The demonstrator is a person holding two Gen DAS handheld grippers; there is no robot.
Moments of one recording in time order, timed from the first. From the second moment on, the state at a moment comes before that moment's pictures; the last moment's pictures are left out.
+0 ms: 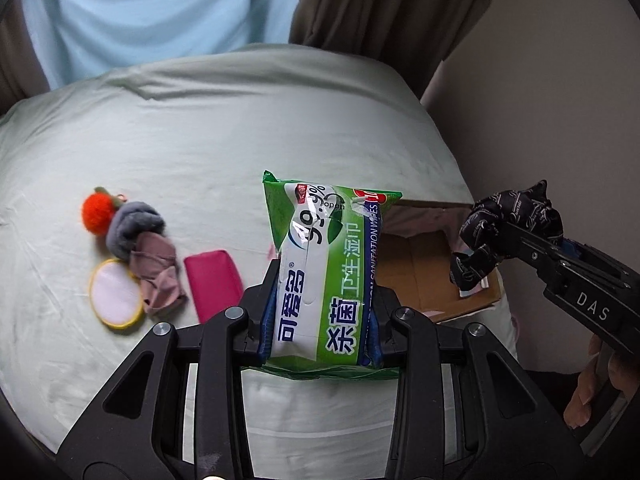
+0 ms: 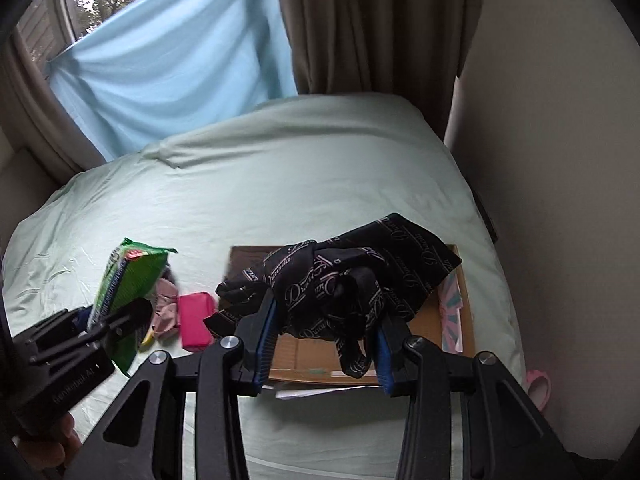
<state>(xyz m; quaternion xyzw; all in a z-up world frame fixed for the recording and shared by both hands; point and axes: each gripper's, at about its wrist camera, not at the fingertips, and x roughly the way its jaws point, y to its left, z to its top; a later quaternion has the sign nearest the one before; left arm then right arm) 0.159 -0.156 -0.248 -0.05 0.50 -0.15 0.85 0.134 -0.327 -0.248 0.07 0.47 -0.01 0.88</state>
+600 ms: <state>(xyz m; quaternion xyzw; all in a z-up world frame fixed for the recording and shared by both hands) 0.228 -0.228 -0.366 -0.01 0.65 -0.14 0.75 0.239 -0.366 -0.369 0.13 0.62 -0.03 0.77</state>
